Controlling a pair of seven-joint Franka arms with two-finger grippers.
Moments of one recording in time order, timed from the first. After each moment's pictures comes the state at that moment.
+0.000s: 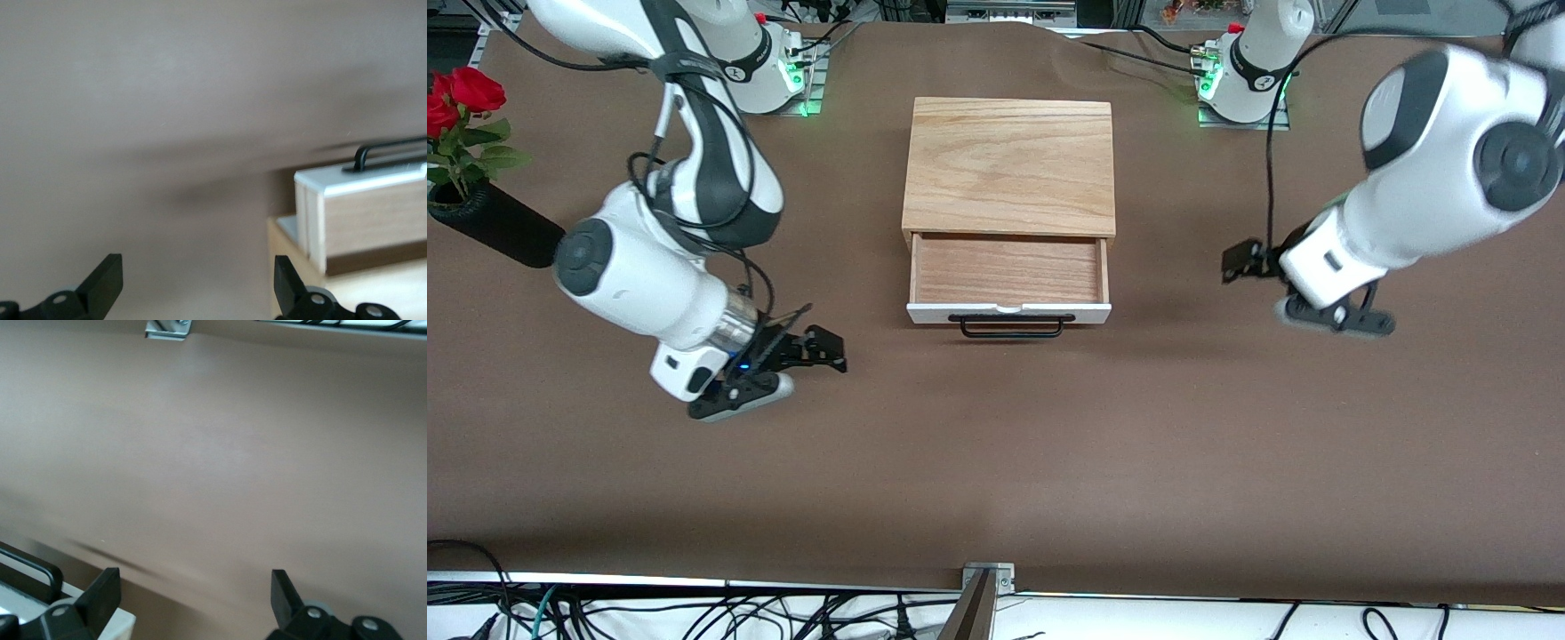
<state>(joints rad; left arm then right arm) -0.12 0.32 -0.10 -1.53 -0.19 1.74 -0.09 0.35 0.53 -0.02 -1.48 0.34 2.19 -0.08</state>
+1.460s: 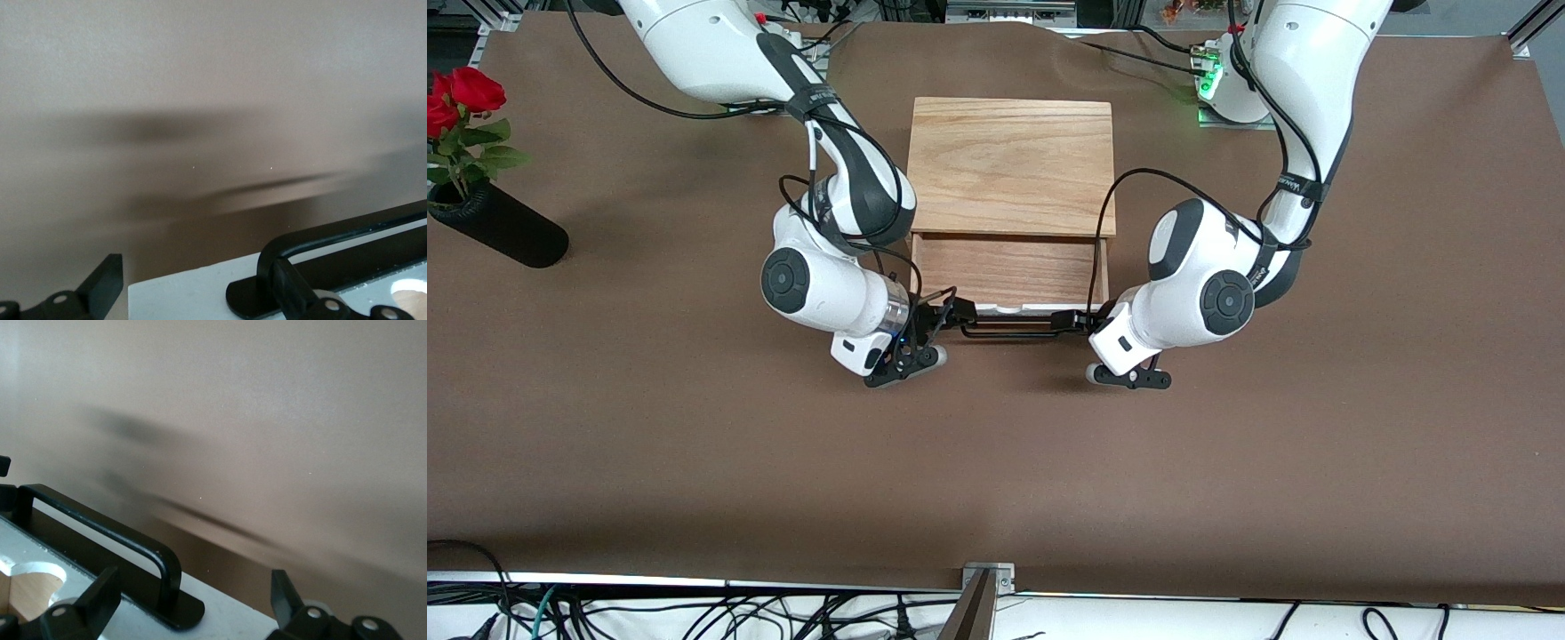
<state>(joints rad) -0.35 0.62 -0.11 -1.54 -0.39 2.09 -0.21 0.42 0.68 0.14 -1.46 0.44 2.23 0.03</state>
